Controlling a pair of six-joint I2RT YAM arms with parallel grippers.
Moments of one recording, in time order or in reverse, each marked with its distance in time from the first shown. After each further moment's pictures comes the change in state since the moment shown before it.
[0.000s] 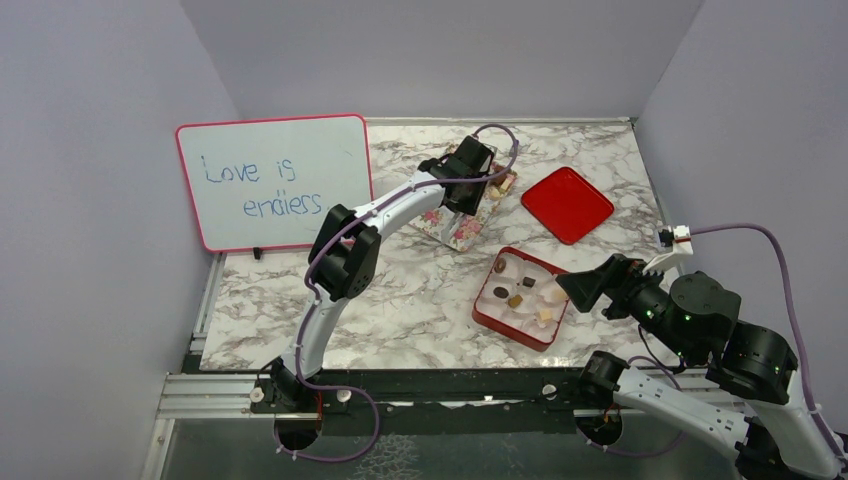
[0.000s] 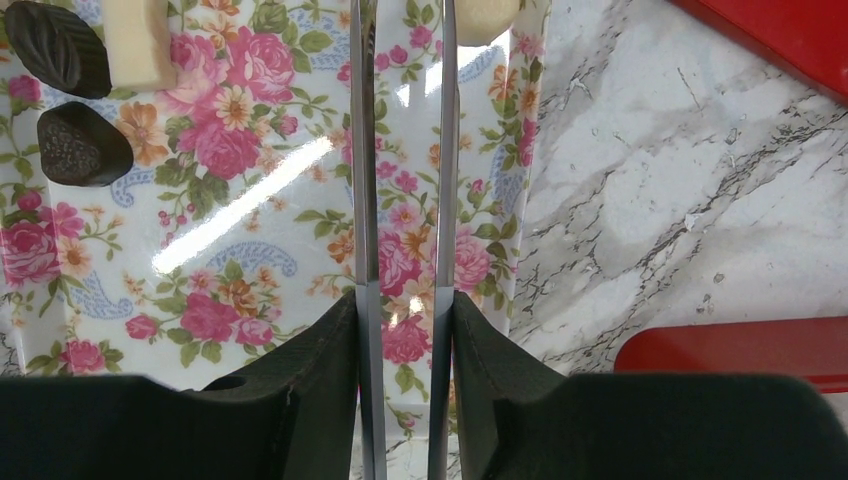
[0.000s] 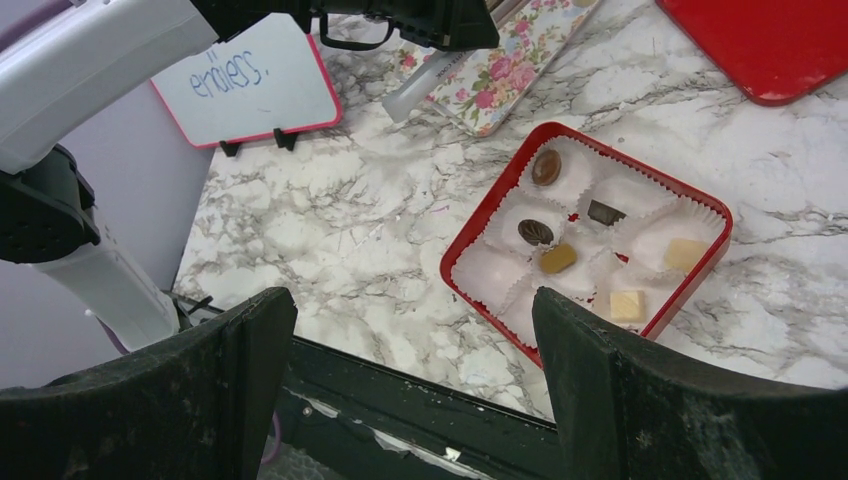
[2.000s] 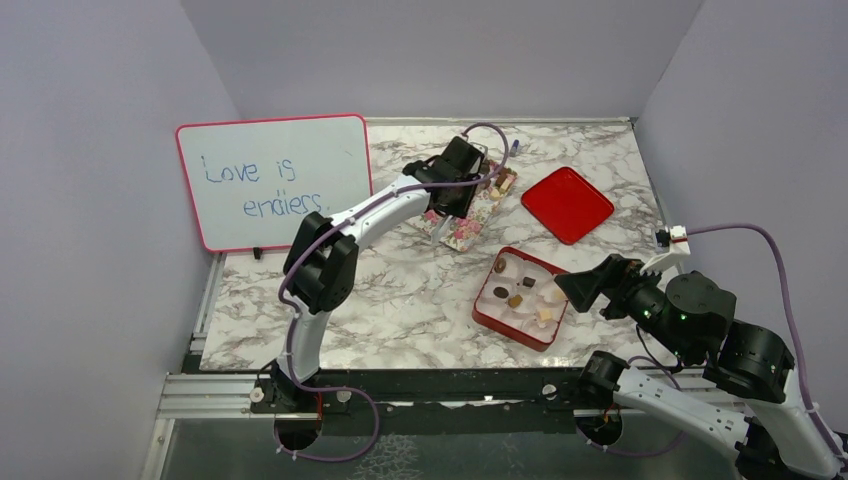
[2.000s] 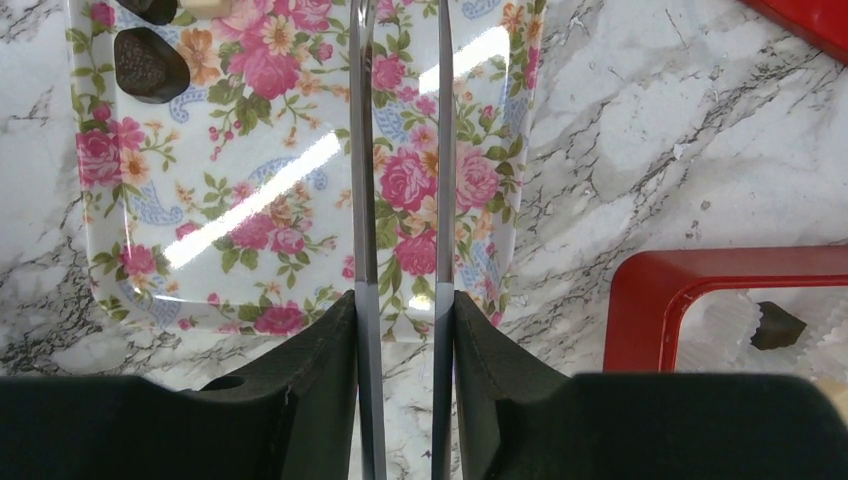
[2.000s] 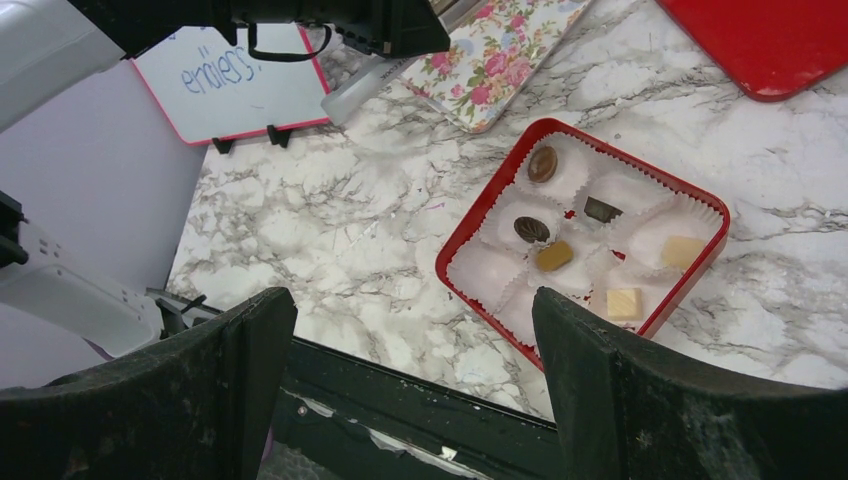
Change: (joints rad) left arm -0.005 -0.208 -0.196 0.010 -0.021 0.004; right arm 0.000 0.000 -0.014 0.001 0.005 0.000
